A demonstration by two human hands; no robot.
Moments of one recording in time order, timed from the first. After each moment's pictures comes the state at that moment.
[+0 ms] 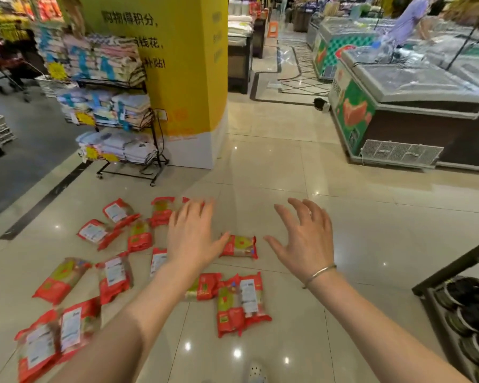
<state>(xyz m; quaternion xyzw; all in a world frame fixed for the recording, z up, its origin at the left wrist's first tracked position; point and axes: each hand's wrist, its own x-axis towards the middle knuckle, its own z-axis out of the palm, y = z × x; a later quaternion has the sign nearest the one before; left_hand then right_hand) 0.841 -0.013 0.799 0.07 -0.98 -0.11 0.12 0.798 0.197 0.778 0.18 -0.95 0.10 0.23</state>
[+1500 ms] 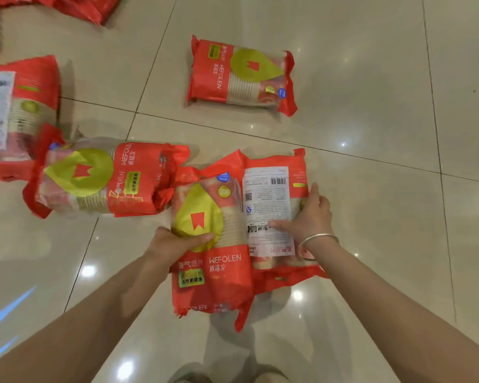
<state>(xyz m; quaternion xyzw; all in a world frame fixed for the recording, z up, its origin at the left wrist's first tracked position) 0.650 -0.055 -0.122 0.48 -0.64 -0.52 -0.29 0.561 0.180 -0.116 -0.13 -0.92 0.26 -0.26</state>
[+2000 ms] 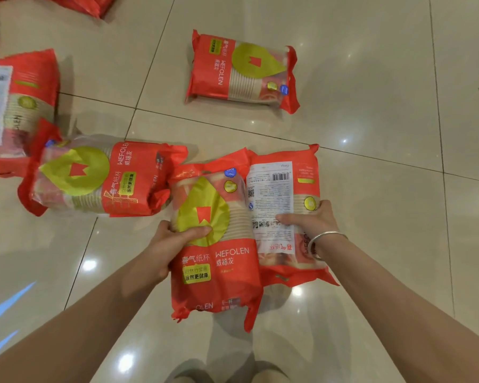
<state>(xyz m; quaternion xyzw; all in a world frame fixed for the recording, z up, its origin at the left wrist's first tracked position) 0.653 -0.054 -0.124 0.48 -0.55 -0.64 -0.24 0.559 0.193 -0.112 -0.30 -0.76 0.51 -0.27</state>
